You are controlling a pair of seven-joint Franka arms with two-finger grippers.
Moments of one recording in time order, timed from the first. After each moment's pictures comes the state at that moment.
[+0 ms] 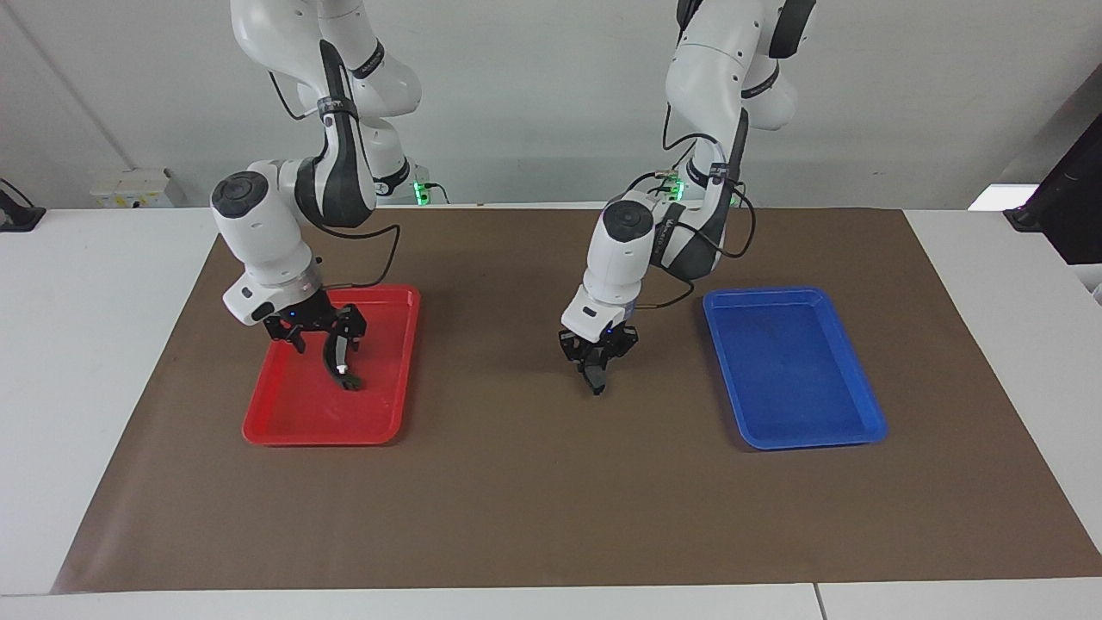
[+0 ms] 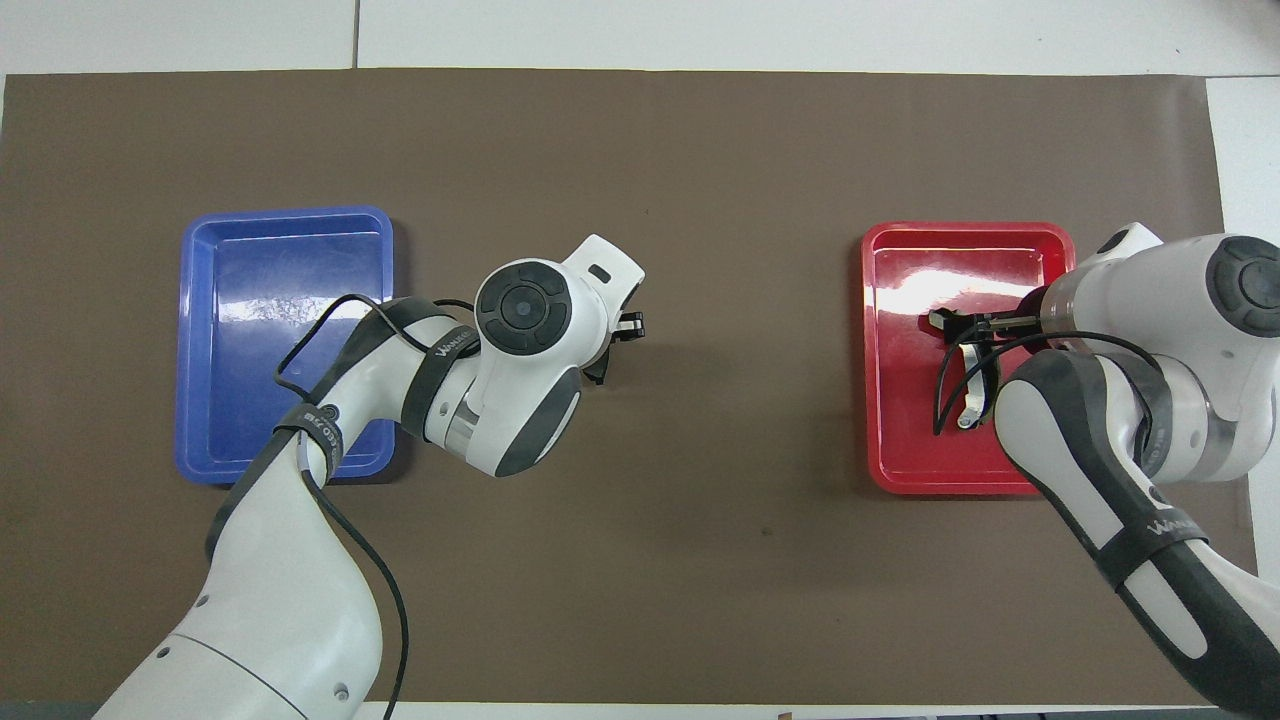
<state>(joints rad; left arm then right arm) -0.69 0.42 0.03 -1.84 -0.04 2.40 -0.64 0.03 0.08 -0.04 -2.21 0.03 2.35 -0.05</state>
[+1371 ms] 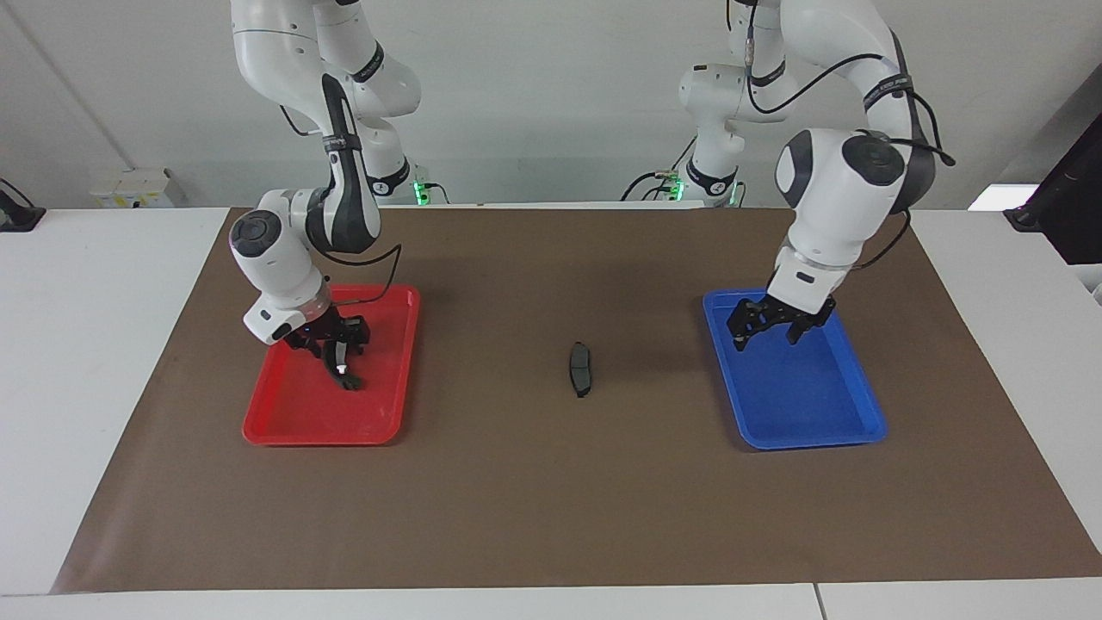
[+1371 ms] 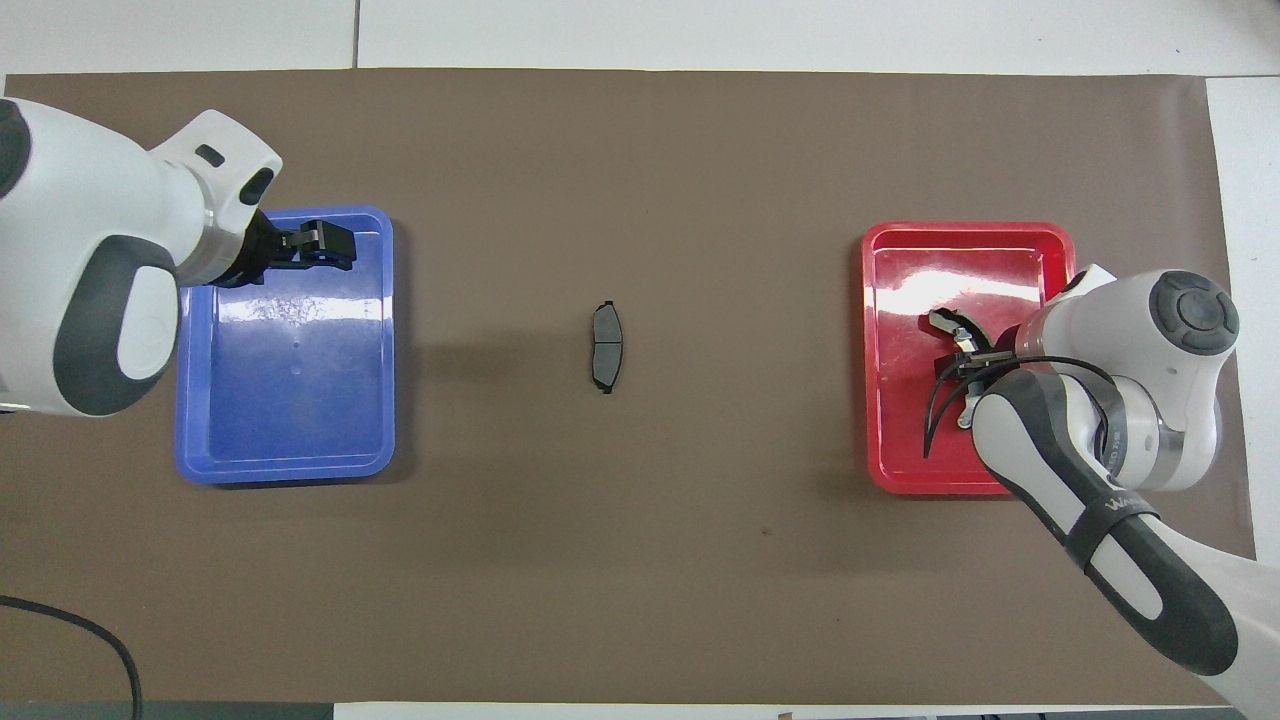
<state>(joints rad) -0.25 0.11 0.07 -1.84 -0.04 2.05 -0.22 0.01 0.15 -0.03 -2.27 0.04 2.41 -0.10</state>
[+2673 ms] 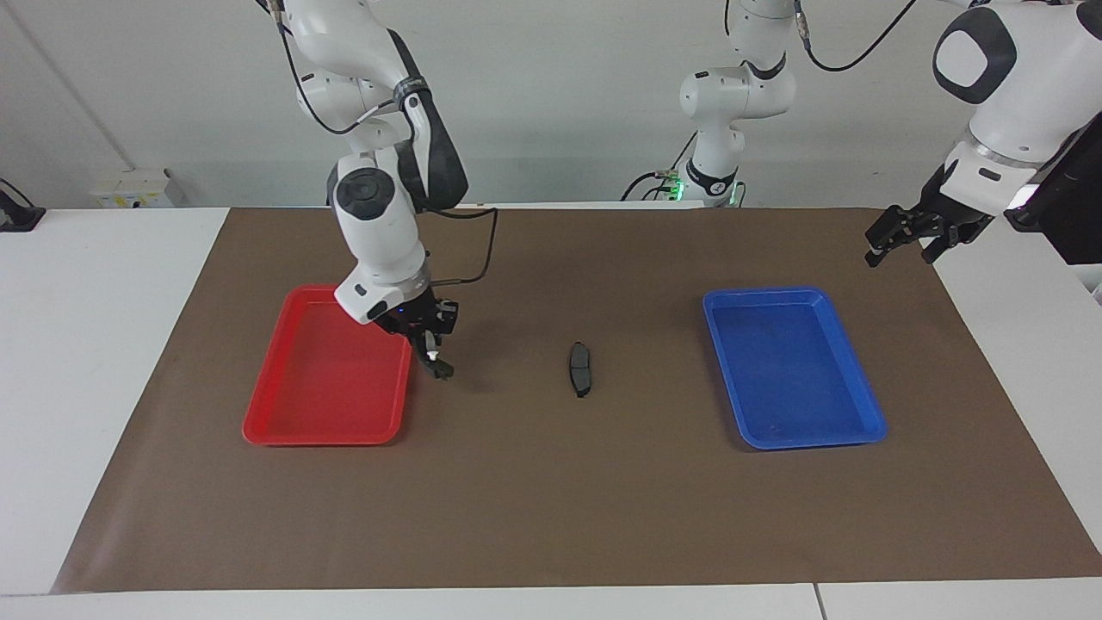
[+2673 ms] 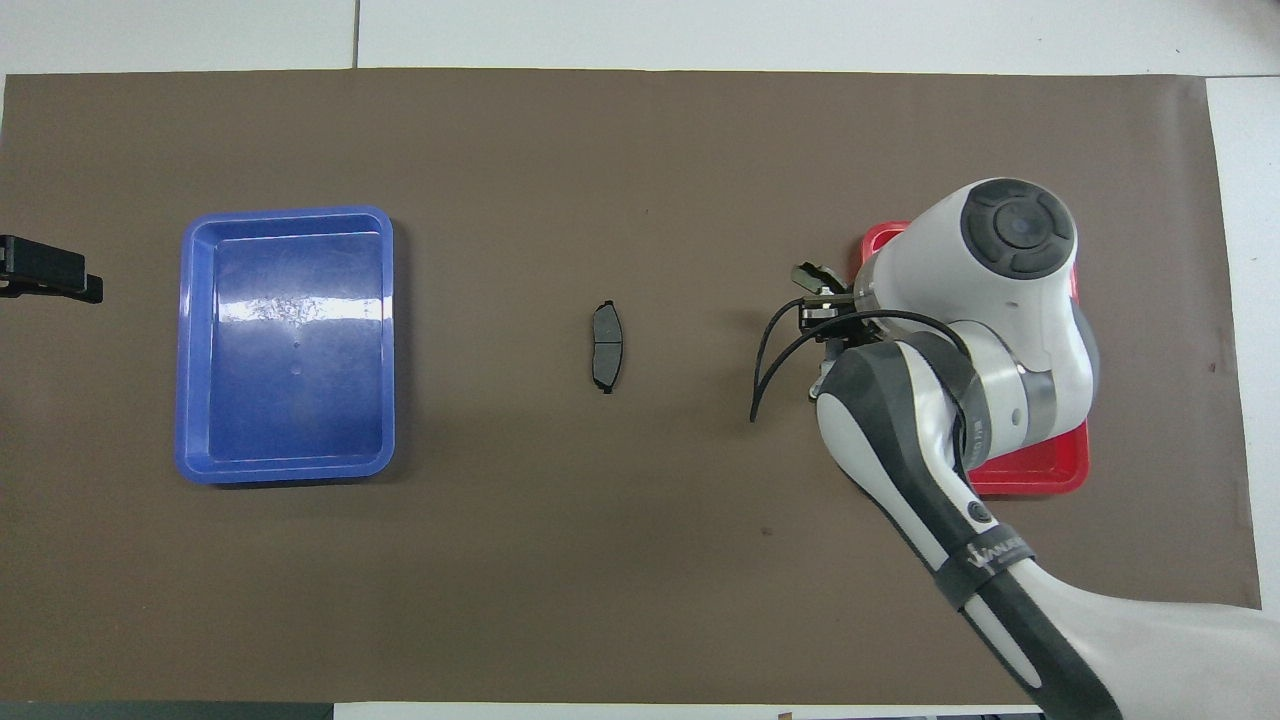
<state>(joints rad) -0.01 0.01 0.07 -1.64 -0.04 1.65 0.06 0.36 0.19 -0.02 -1.92 0.04 2.11 0.37</state>
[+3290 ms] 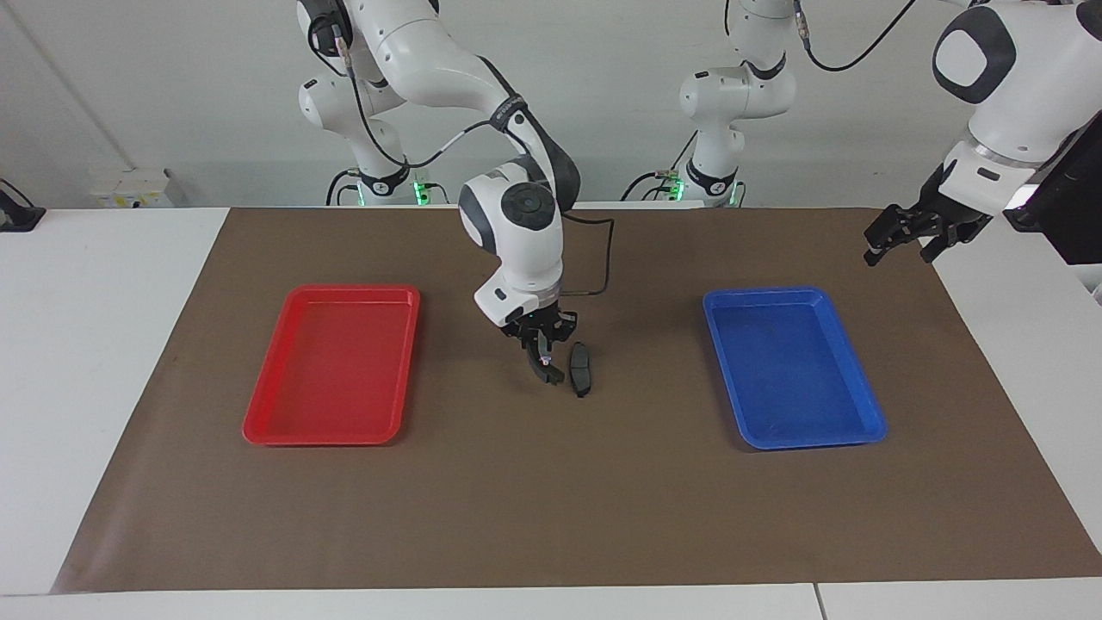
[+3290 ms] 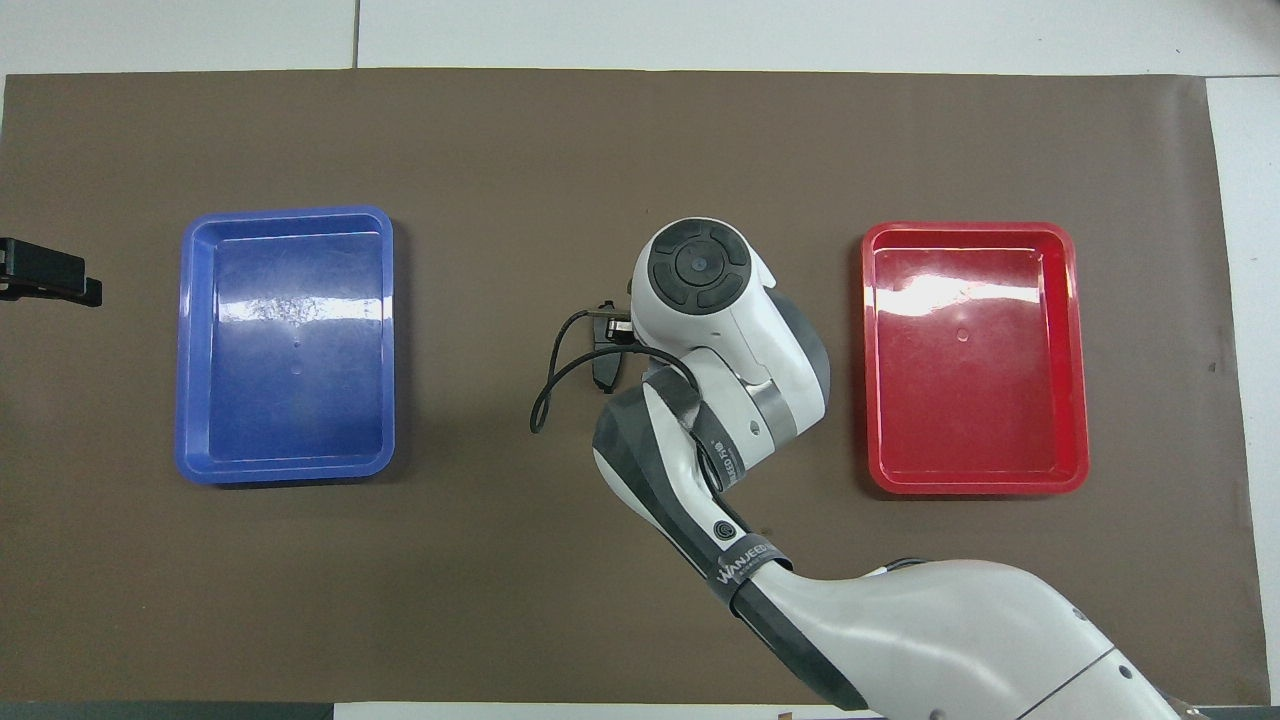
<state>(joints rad) -0.01 0.01 0.06 -1.63 -0.02 1.64 0.06 0.60 0.45 -0.02 -1.67 0.04 2.12 0.72</state>
